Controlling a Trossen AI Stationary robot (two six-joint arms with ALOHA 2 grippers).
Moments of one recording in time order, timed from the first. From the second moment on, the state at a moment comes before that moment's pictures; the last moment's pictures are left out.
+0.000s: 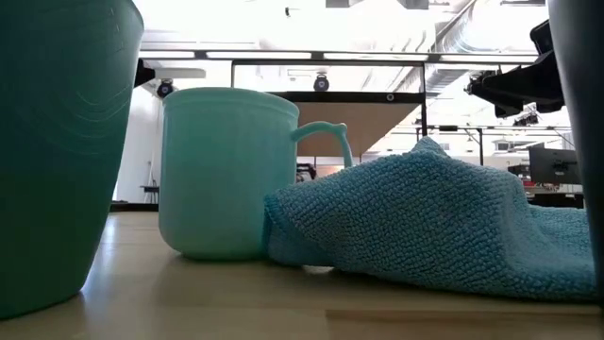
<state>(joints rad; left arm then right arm) 0.09 0.01 0.01 0.02 -0.06 0.05 -0.04 0.06 0.01 0.02 -0.06 -0.08</state>
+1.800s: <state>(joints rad) 0.09 0.01 0.01 0.08 -0.06 -0.54 -0.04 0.06 0.01 0.01 0.00 0.79</state>
